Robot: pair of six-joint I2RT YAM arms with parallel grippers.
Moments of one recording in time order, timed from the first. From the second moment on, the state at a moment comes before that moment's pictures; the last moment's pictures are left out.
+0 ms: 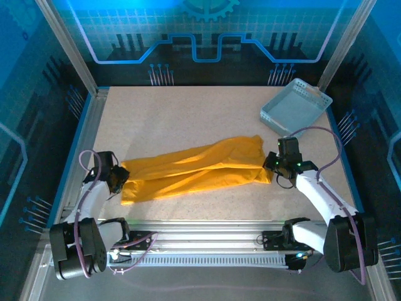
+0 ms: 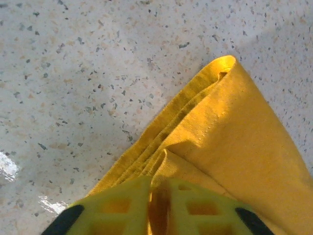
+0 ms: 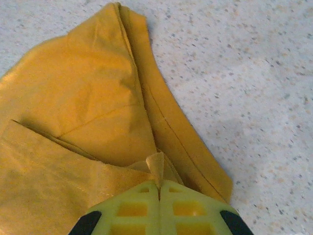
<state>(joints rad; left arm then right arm) 0.26 1.06 0.45 -0.46 0.05 -0.83 0.14 1.11 0.62 -0.45 0.01 0.56</state>
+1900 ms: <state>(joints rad) 0.10 1.24 0.54 -0.46 0.05 -0.83 0.32 1.85 1.19 -0.76 0.08 0.54</state>
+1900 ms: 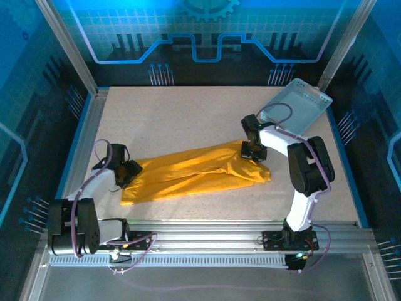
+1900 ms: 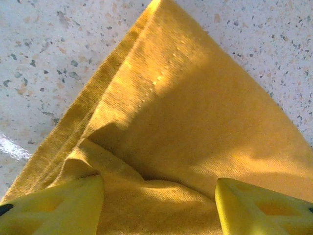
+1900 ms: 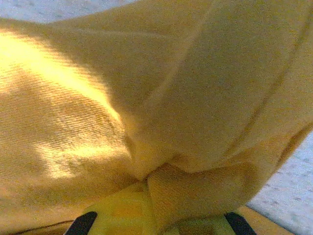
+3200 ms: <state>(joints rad) -0.23 1.32 0.54 -0.39 0.09 -0.90 0.88 2.11 2.14 -1.53 0.40 0.53</state>
